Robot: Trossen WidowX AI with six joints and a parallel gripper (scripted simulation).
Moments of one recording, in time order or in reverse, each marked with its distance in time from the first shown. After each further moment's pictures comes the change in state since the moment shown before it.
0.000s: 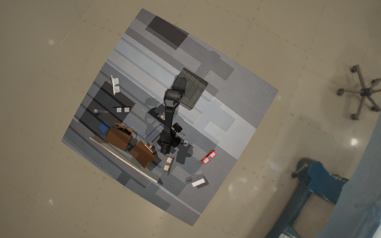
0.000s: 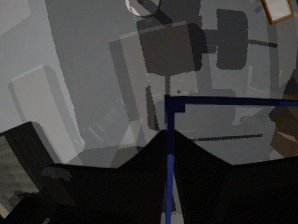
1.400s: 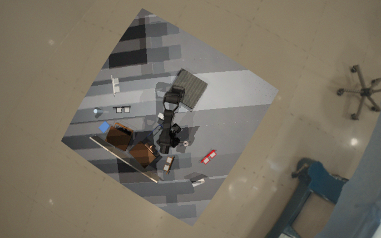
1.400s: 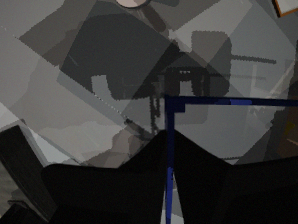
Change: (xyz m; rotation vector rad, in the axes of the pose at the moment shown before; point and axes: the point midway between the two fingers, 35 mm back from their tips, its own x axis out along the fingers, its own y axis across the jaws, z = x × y) arm 0.023 -0.008 -0.002 0.002 0.004 0.005
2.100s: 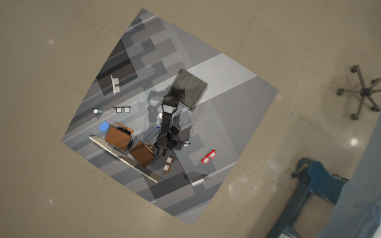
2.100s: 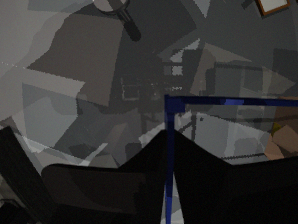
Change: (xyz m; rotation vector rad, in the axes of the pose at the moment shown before) arm 0.000 -0.023 0.001 0.000 -0.004 -0.010
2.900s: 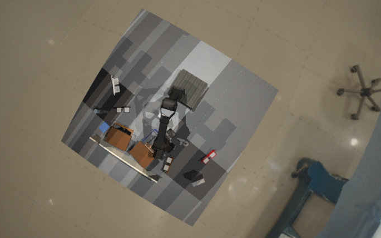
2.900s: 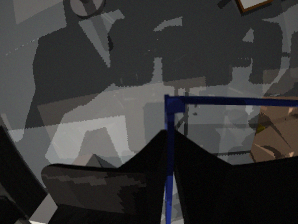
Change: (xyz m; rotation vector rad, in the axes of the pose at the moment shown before) arm 0.000 -0.027 0.000 0.000 0.001 -0.003
